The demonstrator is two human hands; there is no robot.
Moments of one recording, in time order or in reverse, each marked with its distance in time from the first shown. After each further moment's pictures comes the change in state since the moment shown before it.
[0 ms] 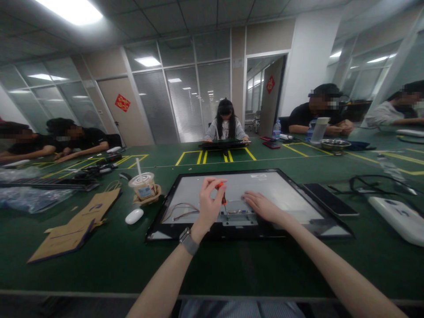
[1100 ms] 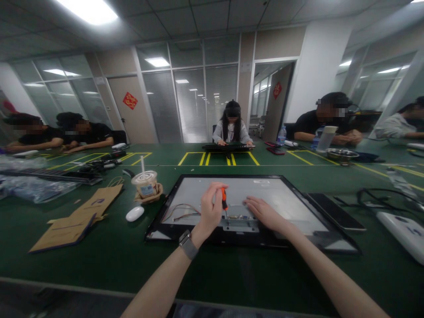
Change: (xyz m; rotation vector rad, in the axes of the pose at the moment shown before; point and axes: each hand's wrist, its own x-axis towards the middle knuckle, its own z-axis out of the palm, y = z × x) left_hand -0.005 0.003 0.001 -0.058 0.007 0.013; right_hand 0.000 -0.003 -0.004 0.027 -0.035 0.037
